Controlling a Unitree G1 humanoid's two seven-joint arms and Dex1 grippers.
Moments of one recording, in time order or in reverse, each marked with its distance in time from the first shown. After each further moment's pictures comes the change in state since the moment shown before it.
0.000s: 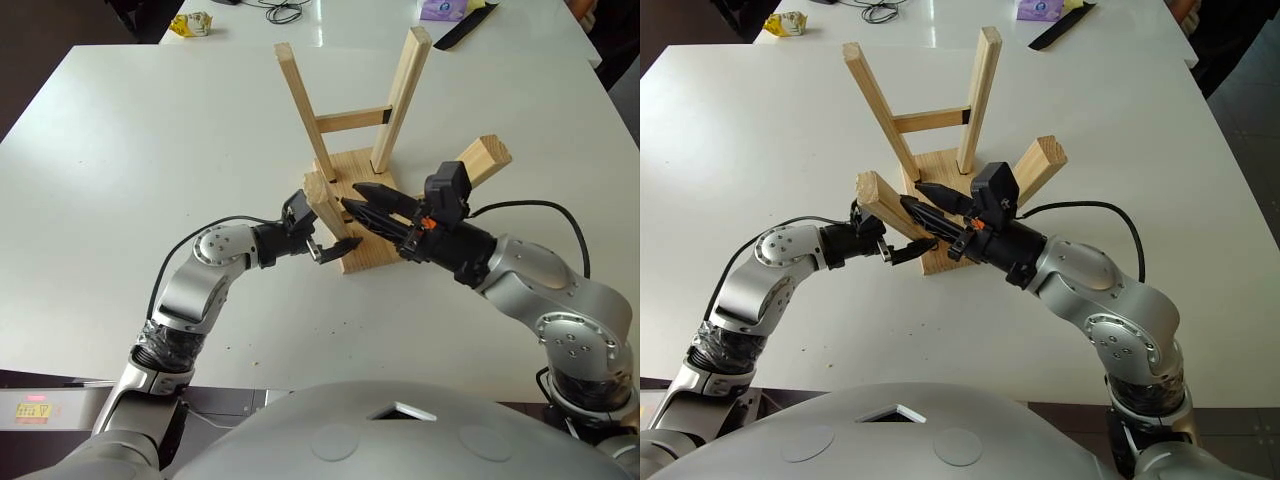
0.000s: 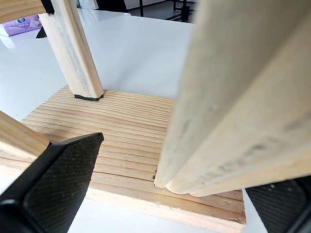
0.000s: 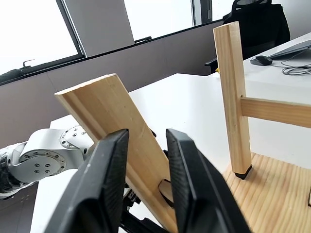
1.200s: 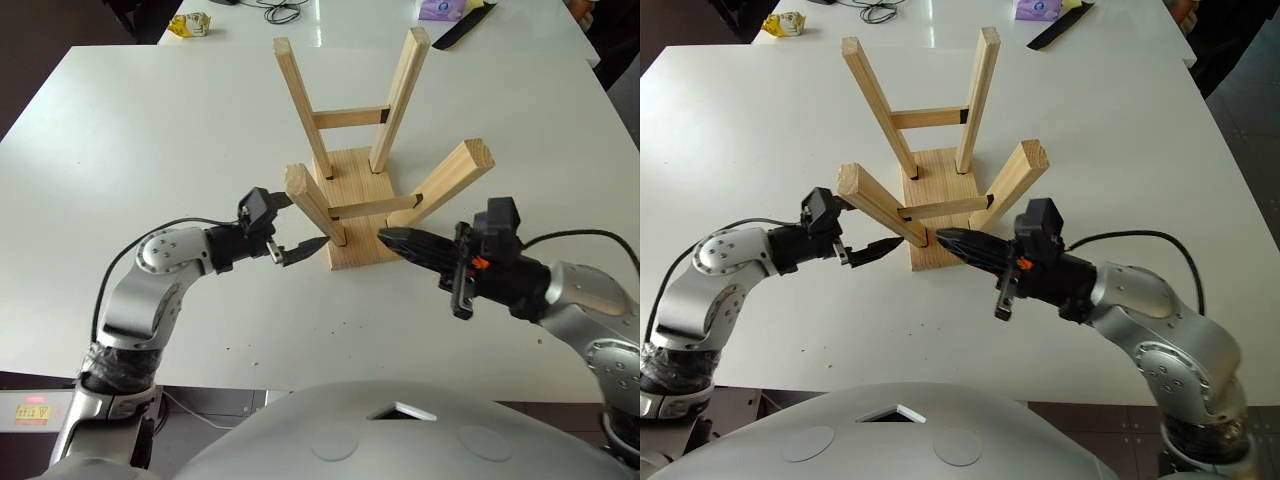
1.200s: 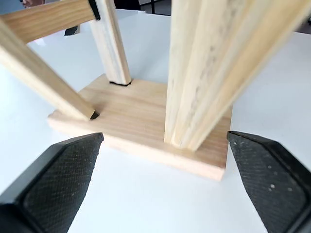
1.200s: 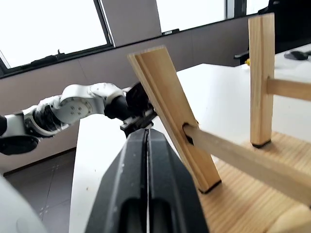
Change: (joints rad) left arm 0.198 0.184 0.262 -0.152 -0.104 0.028 -0.101; right arm 0.327 -0.302 -0.293 -0.030 0.109 -0.092 0.450
